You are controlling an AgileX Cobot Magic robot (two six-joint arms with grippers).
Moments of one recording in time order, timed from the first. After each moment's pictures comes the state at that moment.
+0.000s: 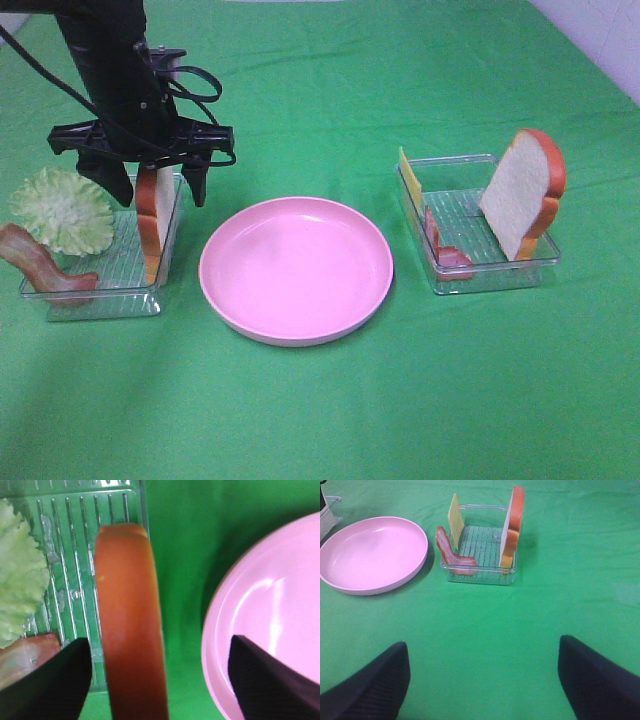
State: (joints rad) left arm -0.40 2.09 -1.65 0.01 1.03 -0.42; right arm 0.01 -0.01 -0.51 0.16 1.08 -0.20
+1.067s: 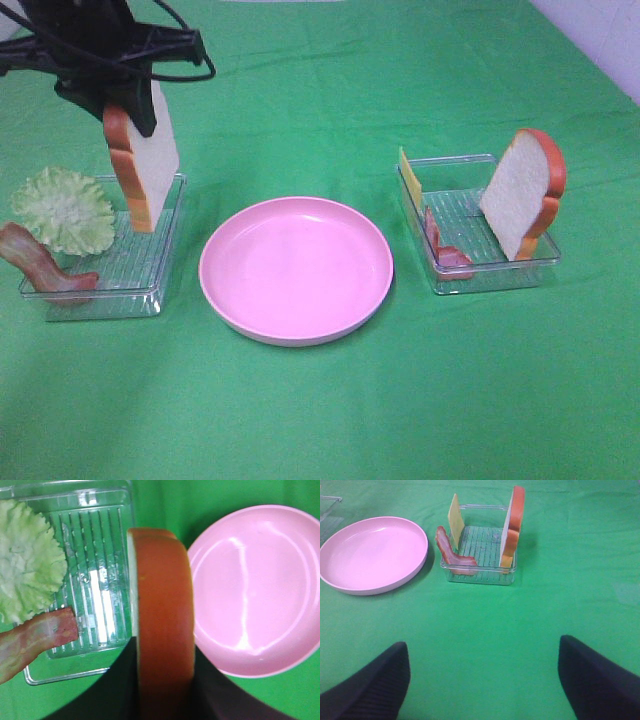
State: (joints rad) left arm -0.36 1.86 -1.69 -0.09 1.16 -0.28; right arm 0.01 -0.01 -0.51 0.16 1.08 -0.20
